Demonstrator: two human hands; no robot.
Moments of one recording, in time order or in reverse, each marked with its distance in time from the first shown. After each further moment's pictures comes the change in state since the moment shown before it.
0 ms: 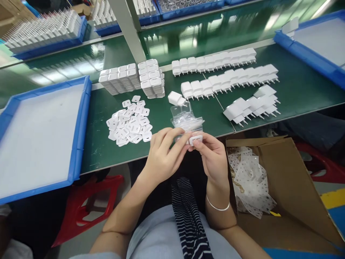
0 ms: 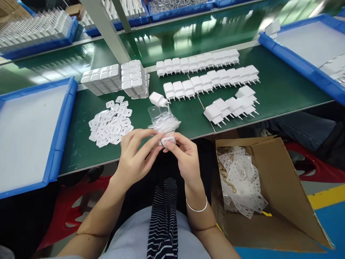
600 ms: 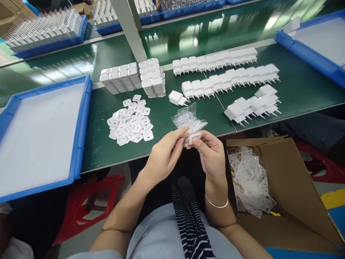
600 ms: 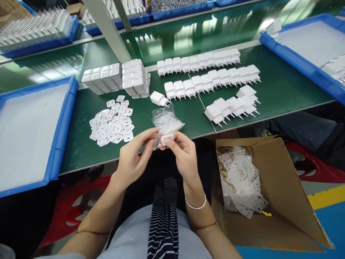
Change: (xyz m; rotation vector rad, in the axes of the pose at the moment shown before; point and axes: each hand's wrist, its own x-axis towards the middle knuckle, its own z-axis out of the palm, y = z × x) left_hand 0.002 -0.002 -0.002 -0.456 -0.079 -0.233; right_hand 0.004 0.000 0.006 -0.059 -0.037 -0.006
